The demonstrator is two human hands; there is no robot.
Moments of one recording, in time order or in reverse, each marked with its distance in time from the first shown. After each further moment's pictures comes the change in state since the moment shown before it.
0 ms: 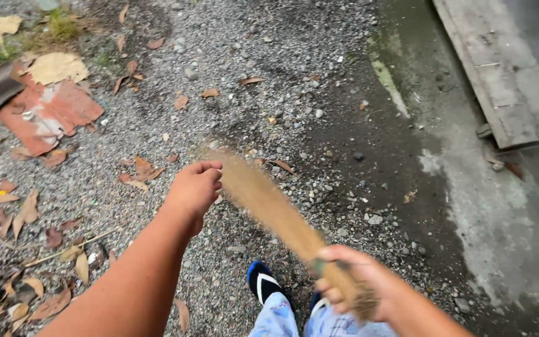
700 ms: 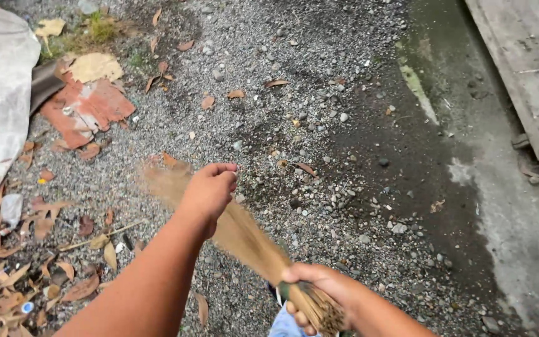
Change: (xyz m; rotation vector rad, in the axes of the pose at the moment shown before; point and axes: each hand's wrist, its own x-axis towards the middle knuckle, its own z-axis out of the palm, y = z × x) left_hand -0.004 -0.006 -0.038 -0.015 -0.009 0.049; right_hand 0.074 0.035 0.066 -0.237 -0.326 0.259
